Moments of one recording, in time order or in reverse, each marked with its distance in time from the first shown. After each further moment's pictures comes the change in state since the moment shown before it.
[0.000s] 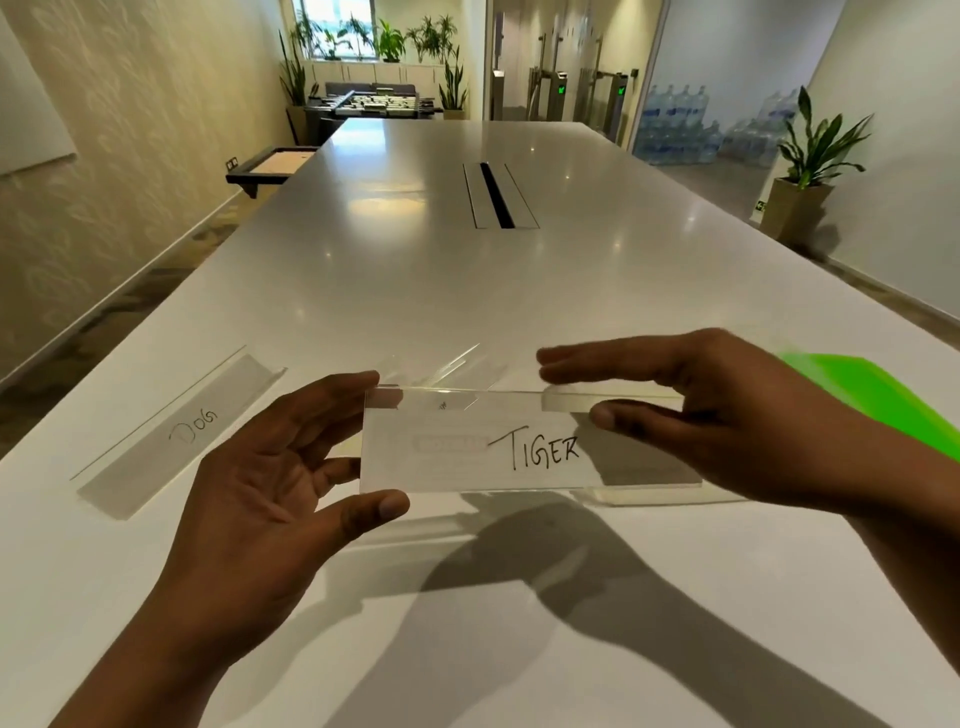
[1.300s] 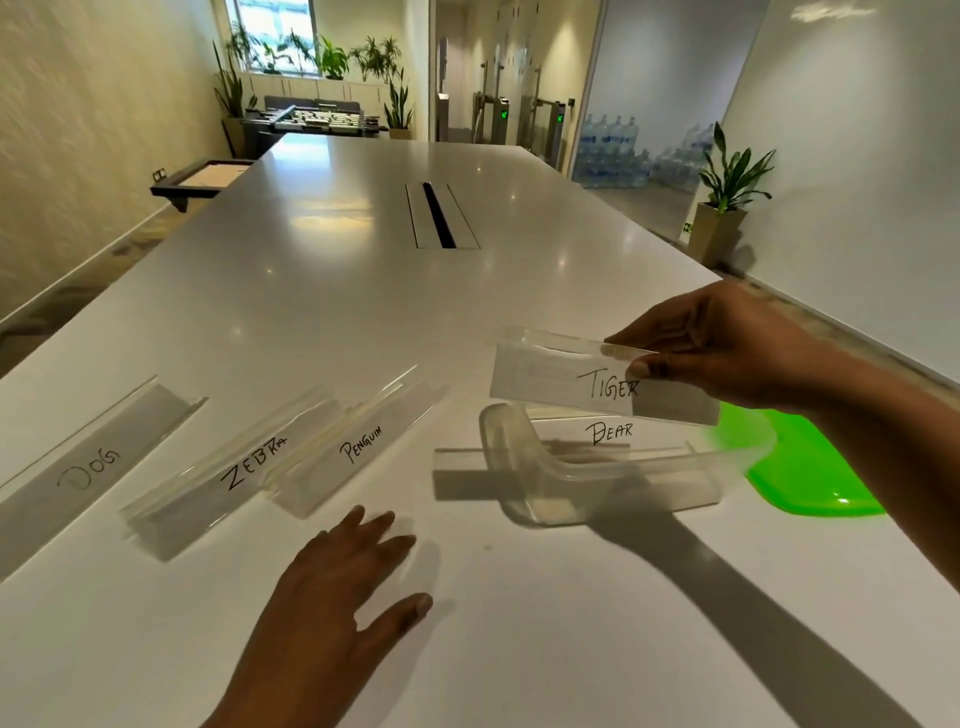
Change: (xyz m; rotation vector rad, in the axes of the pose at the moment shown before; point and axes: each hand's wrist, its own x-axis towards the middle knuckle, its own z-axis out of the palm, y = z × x) left_hand -0.027 -0.106 0.048 0.834 -0.252 -0.052; right_hand -0.001 0.100 -0.067 0.009 0.096 0.307
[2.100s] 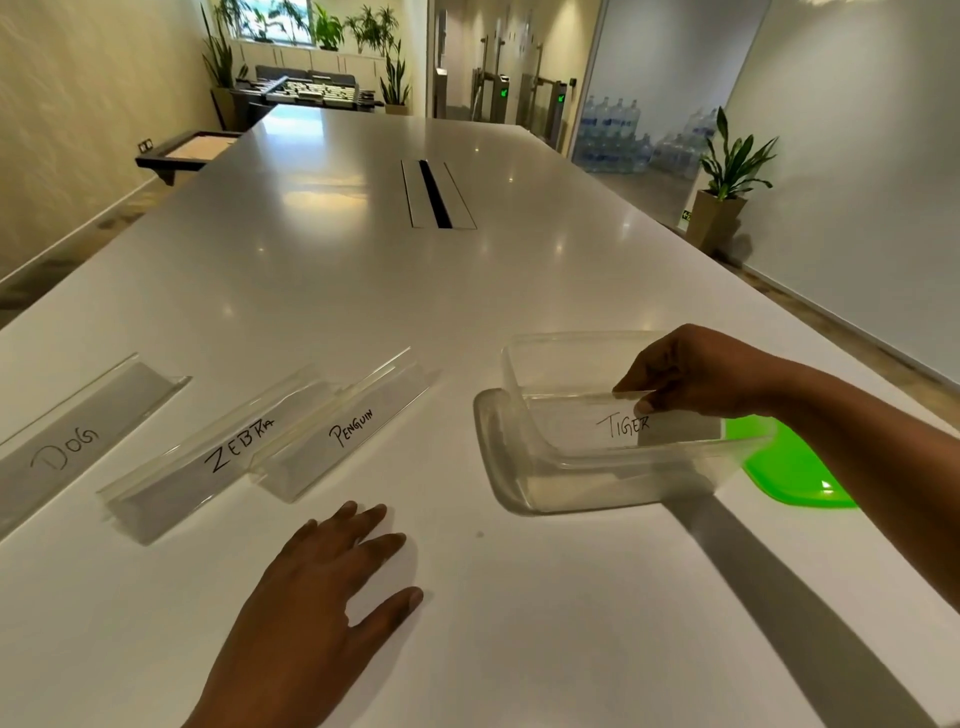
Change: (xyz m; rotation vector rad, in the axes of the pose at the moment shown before) left_hand -0.003 0.007 -0.001 0.108 -0.077 -0.064; right_hand 0.018 0.069 0.016 -0.096 -0.242 0.176
